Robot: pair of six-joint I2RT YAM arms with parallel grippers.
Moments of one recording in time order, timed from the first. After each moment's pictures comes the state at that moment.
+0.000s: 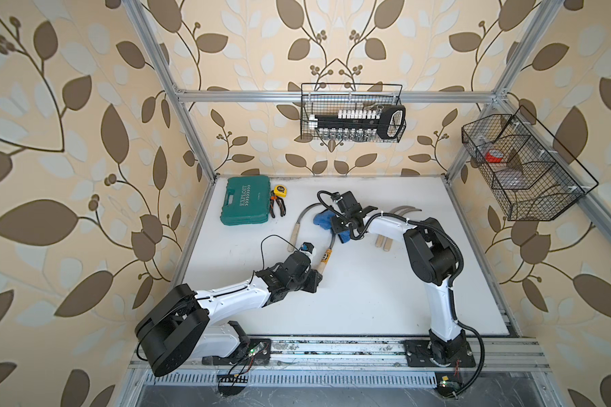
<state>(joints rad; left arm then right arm) -0.78 1.27 0.51 -0.05 0.08 -0.57 0.54 2.16 1.54 -0.32 0.07 0.17</state>
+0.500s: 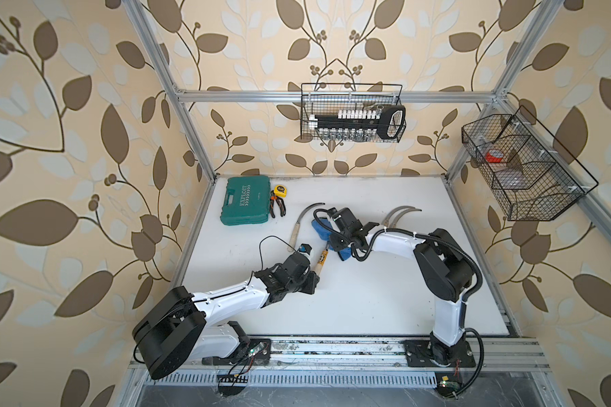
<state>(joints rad) -0.78 1.25 0.51 -0.11 0.05 -0.59 0.68 1.91 1.22 -0.26 0.11 0.20</state>
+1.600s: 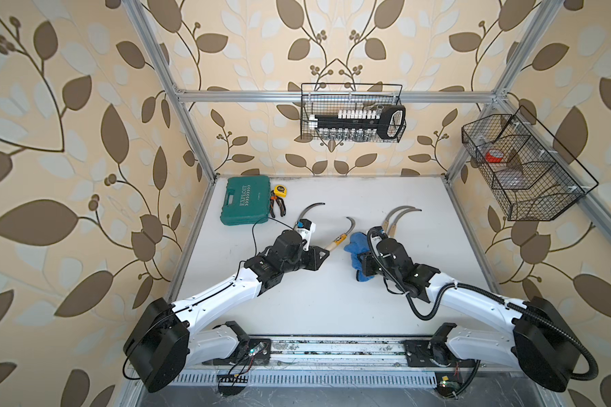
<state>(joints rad) -0.67 1.17 0.68 -0.05 0.26 -0.62 0.69 1.24 0.60 -0.02 0.11 0.51</state>
